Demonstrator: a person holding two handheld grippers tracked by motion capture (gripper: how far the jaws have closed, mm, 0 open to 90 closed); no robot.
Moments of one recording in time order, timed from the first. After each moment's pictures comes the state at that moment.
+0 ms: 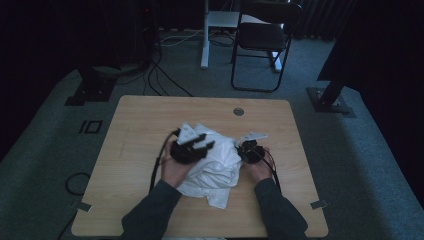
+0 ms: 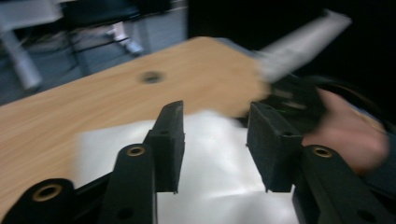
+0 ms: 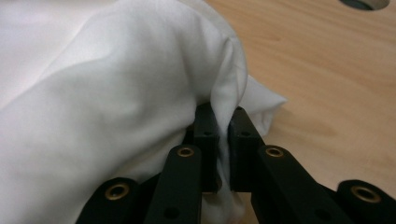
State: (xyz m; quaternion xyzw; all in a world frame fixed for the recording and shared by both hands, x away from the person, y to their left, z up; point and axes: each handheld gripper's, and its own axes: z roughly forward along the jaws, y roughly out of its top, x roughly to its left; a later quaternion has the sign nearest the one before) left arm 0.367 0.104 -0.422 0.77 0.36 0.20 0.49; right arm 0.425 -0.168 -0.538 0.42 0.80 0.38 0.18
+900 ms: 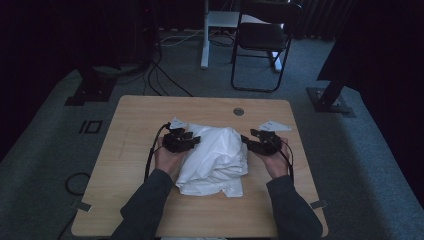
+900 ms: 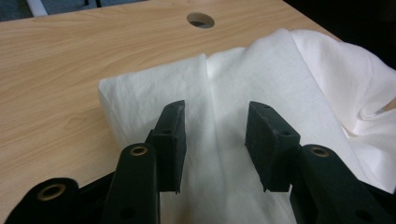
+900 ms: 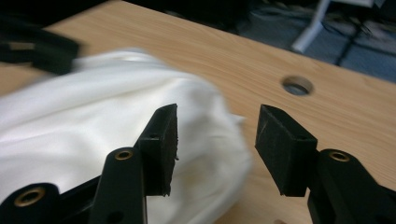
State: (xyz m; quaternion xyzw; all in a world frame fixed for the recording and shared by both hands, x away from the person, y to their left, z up) left arm 0.419 0.124 -0.476 0.78 0.42 0.15 0.44; right arm 0.389 -0.201 -0.457 0.39 0.76 0.47 0.22
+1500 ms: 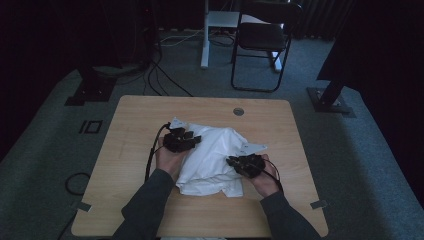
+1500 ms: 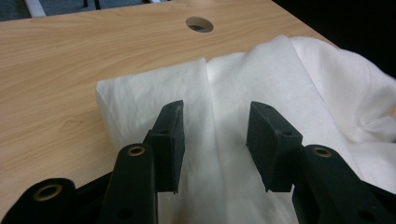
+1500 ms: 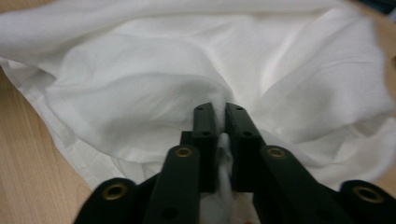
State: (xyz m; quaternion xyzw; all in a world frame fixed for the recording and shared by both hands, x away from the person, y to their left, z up) left arm 0.419 0.121 -0.477 0.77 0.42 0.14 0.45; right arm 0.349 -0.155 -0.490 0.29 0.85 0.41 0.18
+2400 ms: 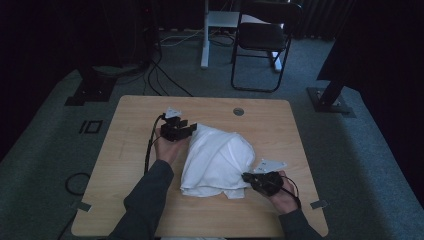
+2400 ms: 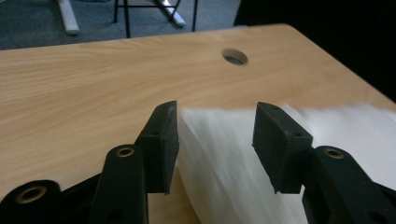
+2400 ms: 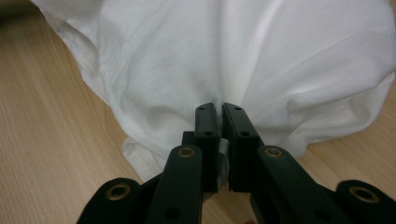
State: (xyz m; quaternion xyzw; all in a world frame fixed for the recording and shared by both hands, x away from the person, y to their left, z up) left arm 0.465 0.134 -0.477 0.73 0.47 0.17 0.46; right arm 0.308 -0.202 -0.509 0.30 0.86 0.40 0.15
